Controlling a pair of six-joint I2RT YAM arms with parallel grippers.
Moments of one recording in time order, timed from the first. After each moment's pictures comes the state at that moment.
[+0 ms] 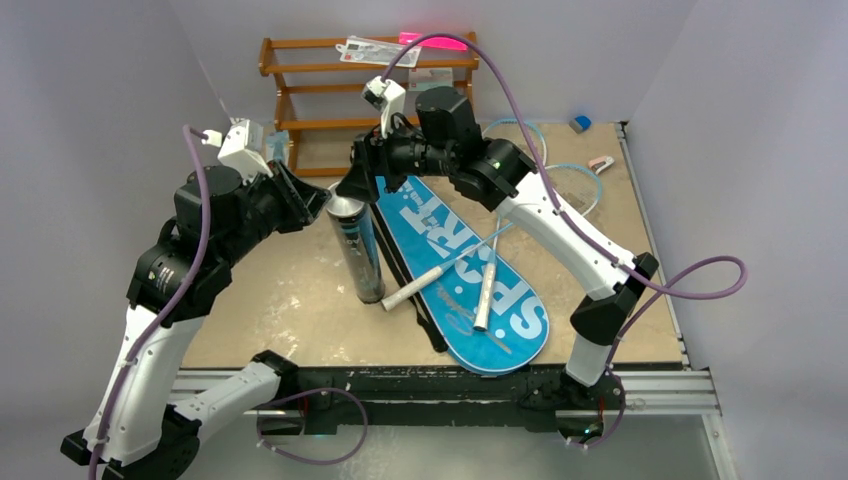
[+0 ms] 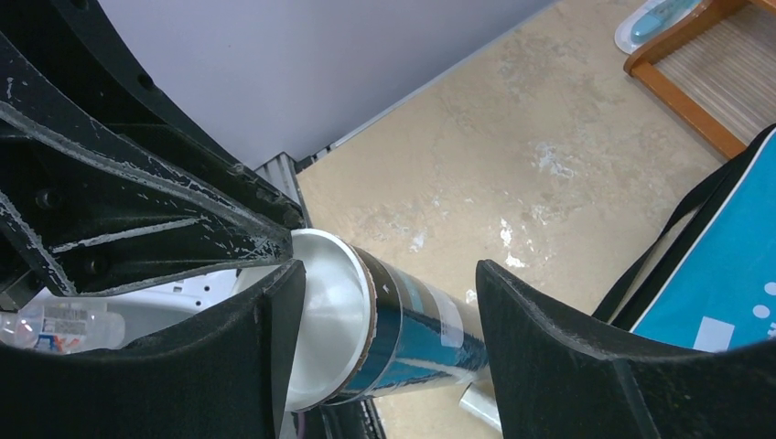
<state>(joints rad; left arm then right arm) -0.46 0.94 1.50 -0.91 -0.05 -0.61 0.87 1.78 2.09 -0.64 -0.41 0.28</state>
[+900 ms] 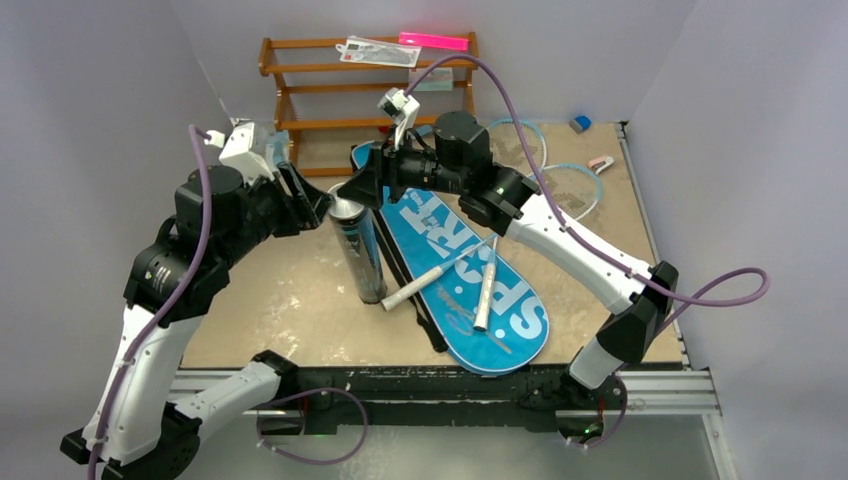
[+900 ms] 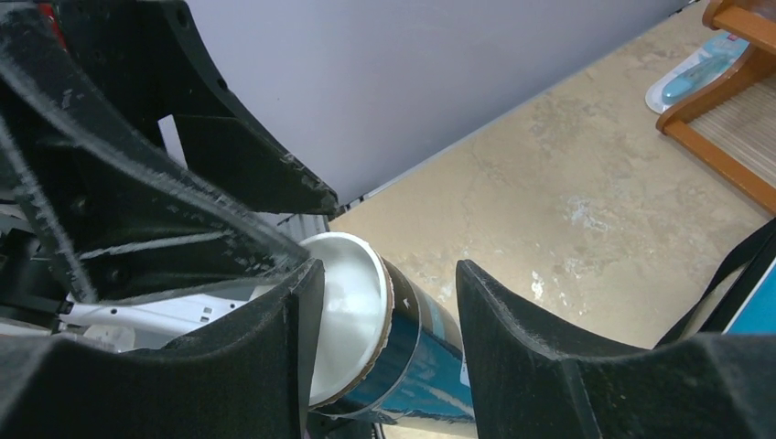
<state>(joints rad) -0.47 0.95 1.54 -0.95 -0.08 -0.56 0.87 1.63 1.72 -0.24 -0.43 0.39</state>
